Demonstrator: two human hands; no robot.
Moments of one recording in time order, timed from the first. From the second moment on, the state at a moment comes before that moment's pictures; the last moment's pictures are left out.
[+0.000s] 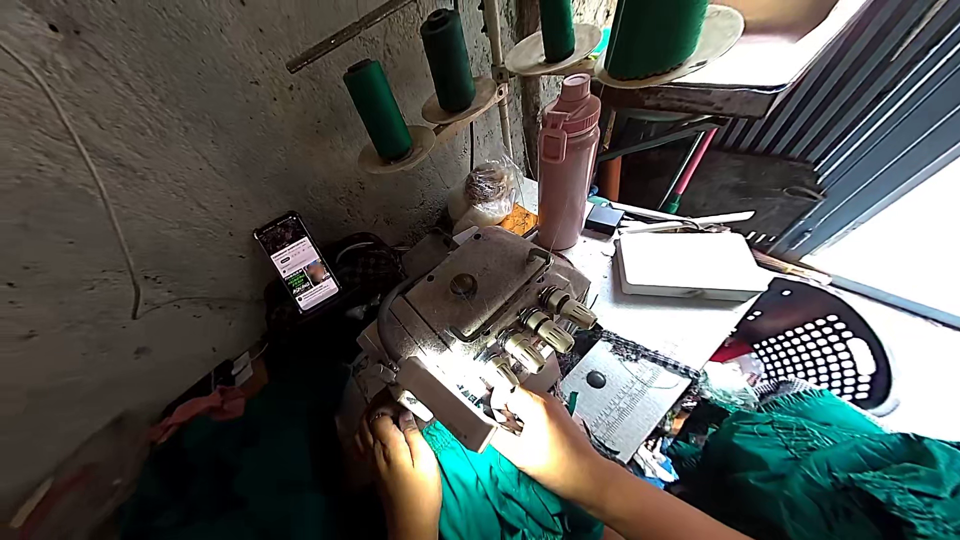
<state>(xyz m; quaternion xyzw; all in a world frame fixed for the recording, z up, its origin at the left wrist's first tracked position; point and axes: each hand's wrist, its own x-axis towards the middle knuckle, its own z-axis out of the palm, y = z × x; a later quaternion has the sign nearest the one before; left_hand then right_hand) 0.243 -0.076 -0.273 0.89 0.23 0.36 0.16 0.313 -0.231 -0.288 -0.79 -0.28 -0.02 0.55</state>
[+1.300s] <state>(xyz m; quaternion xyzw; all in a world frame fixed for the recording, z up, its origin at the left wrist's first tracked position) 0.269 -0.034 -0.202 0.93 0.12 -0.10 0.33 0.503 -0.313 -0.331 -0.69 -0.16 0.09 0.70</state>
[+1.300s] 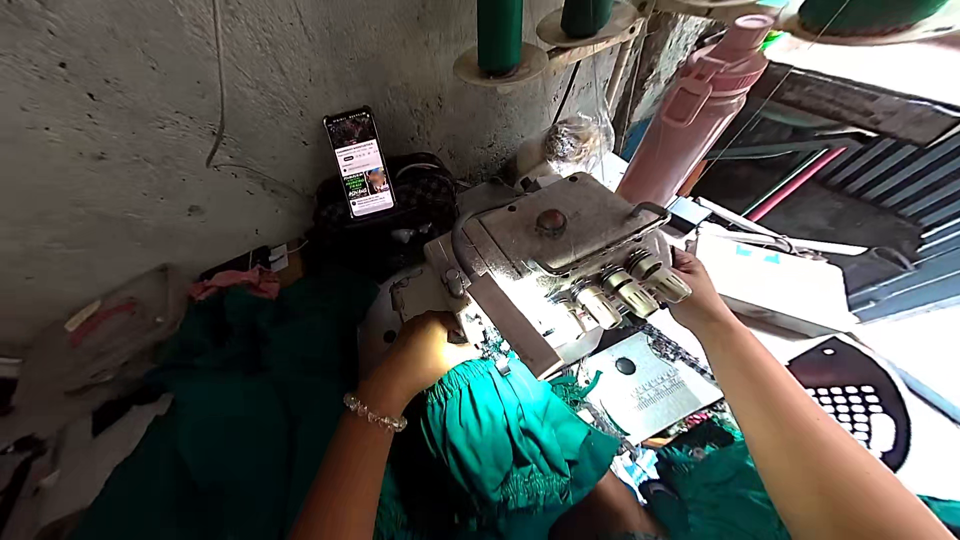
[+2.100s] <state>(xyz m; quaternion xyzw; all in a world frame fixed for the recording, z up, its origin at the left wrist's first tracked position) 0.251 -0.026 -0.242 0.95 0.11 0.14 0.27 0.416 -0.390 -0.193 -0.77 -0.30 -0.09 0.56</state>
